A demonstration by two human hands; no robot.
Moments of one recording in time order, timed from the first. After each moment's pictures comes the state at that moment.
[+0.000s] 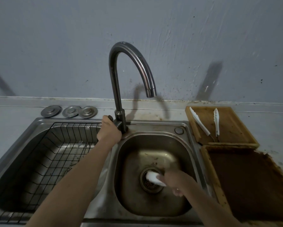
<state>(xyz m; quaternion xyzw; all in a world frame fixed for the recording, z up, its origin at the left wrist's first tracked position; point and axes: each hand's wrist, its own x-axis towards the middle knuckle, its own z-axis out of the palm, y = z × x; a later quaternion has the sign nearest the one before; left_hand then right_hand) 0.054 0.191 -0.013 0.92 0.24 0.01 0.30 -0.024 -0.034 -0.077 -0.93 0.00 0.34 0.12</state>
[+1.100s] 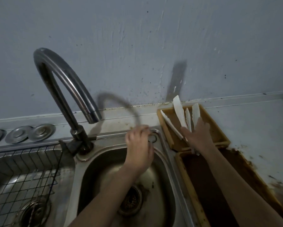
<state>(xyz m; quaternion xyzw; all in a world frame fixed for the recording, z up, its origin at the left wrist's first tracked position) 0.069 0.018 -0.051 0.90 -0.19 0.24 0.31 0.088 -0.190 -0.022 -0.90 0.21 -0.09 0.37</state>
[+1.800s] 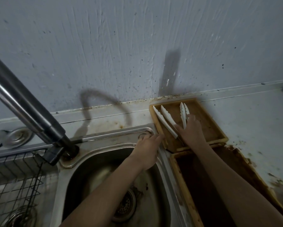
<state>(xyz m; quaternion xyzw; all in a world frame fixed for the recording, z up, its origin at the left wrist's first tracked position) 0.106 -0.025 -0.065 0.92 -0.33 -0.04 0.20 0.129 -0.213 -0.064 -0.93 0.20 -0.08 0.31</state>
